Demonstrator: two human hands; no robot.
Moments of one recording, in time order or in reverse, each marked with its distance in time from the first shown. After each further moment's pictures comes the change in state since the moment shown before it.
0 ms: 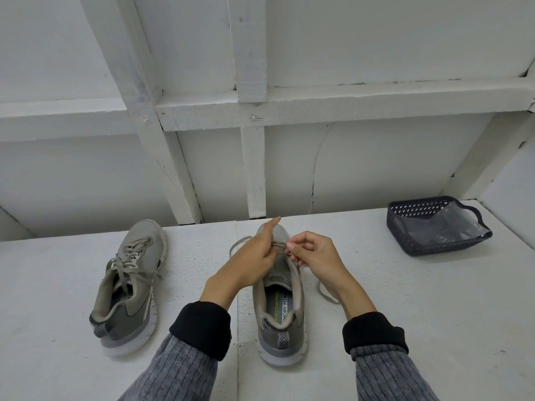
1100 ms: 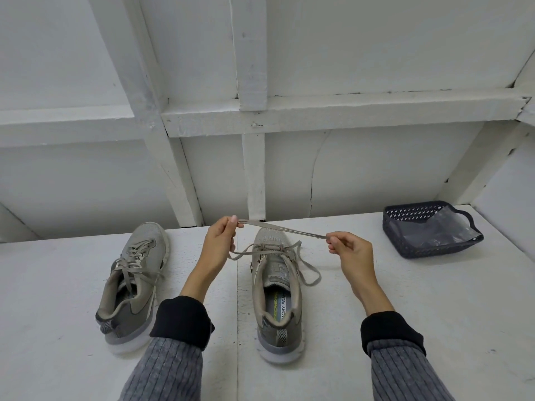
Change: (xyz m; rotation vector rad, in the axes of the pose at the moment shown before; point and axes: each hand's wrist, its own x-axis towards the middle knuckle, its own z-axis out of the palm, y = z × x) left_hand -0.007 -0.026 -0.034 -0.626 0.477 -0.180; right_hand -0.003 0.016 -0.053 -0.074 0.420 -0.096
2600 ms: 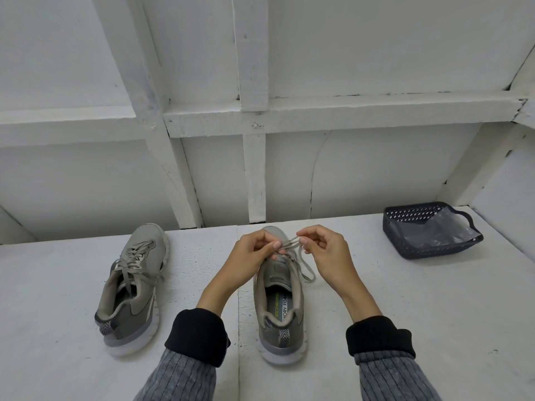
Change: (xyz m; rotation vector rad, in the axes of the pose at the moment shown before) left_hand -0.023 0.003 0.031 -0.021 -0.390 0.088; right_hand -0.022 -0.033 0.035 -0.069 -0.257 -0.162
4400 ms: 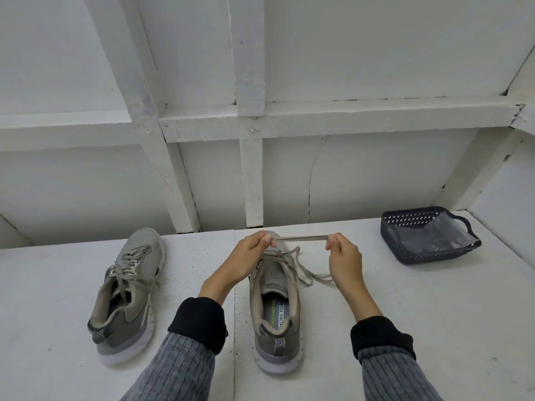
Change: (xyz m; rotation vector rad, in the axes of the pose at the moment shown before) left_hand 0.025 -0.015 -0.006 0.301 0.000 -0.035; right_hand 0.018 0.043 -0.018 -0.338 0.291 0.150
